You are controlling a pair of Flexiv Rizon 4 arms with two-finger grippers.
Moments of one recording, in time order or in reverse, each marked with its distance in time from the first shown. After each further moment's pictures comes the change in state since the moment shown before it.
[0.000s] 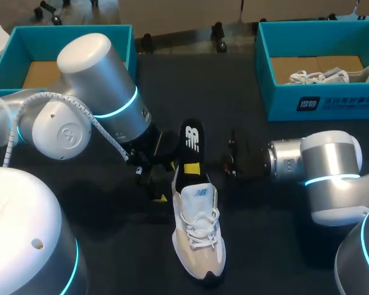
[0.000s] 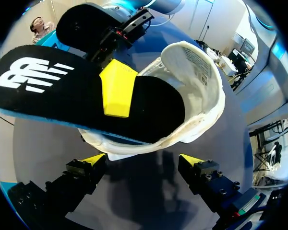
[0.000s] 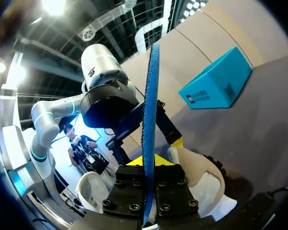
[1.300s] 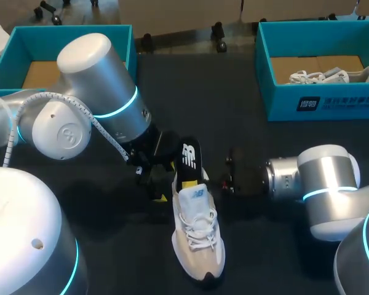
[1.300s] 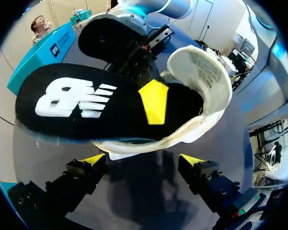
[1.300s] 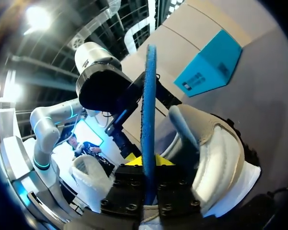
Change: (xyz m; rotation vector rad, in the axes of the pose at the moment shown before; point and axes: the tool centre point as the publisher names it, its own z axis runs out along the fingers) left arm 0.000 0.000 0.000 0.000 0.000 0.000; right arm 0.010 -0.037 0.008 0.003 -0.001 0.119
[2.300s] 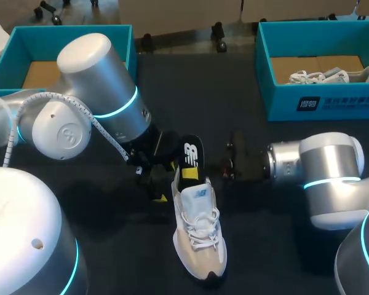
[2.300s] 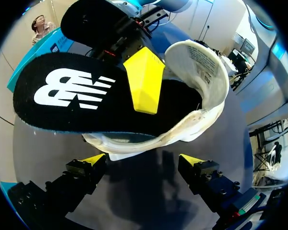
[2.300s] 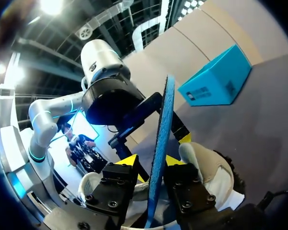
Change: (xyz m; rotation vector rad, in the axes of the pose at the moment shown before) left arm 0.000 0.000 0.000 0.000 0.000 0.000; right arm 0.006 0.034 -0.004 0.013 -0.028 -0.124
